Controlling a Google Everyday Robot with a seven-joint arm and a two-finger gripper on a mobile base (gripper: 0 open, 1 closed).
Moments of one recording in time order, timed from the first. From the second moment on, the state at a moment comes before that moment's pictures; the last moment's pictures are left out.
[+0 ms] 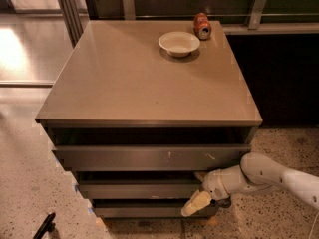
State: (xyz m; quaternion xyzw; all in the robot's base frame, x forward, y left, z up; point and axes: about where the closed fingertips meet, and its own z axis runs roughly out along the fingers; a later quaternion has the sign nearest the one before) arm 0.462 -0.105 0.476 -0.43 0.78 0.37 0.24
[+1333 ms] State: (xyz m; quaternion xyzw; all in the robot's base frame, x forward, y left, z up) arm 0.451 -0.119 0.497 -0.42 0.77 0.39 0.26
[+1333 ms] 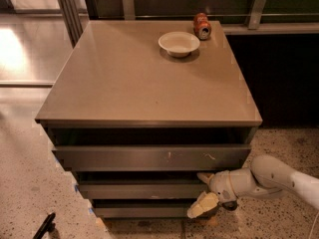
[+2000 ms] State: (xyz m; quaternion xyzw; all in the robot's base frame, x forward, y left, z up) arm 0.462 -0.113 0.484 -0.42 0.77 0.41 0.24
